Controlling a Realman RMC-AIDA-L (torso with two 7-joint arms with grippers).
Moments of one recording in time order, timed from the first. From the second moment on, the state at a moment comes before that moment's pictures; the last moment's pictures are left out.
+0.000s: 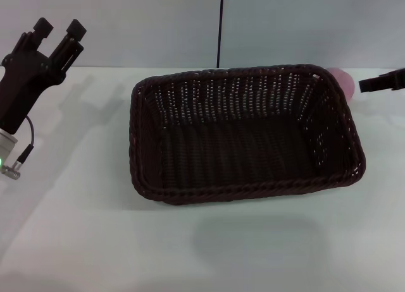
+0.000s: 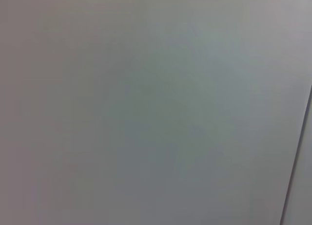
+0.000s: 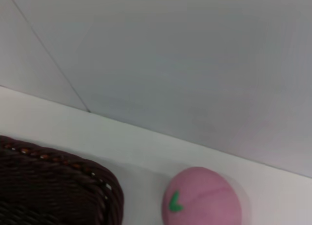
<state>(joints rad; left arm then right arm) -0.43 -2.08 0.94 0.09 0.78 1.48 -0.76 0.73 1.98 -0.65 -0.84 -2.56 -1.31 2.16</state>
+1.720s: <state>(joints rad) -0.40 -2.07 0.93 0.07 0.77 1.53 -0.76 0.80 2.03 -0.74 -0.66 -2.57 -1.03 2.15</state>
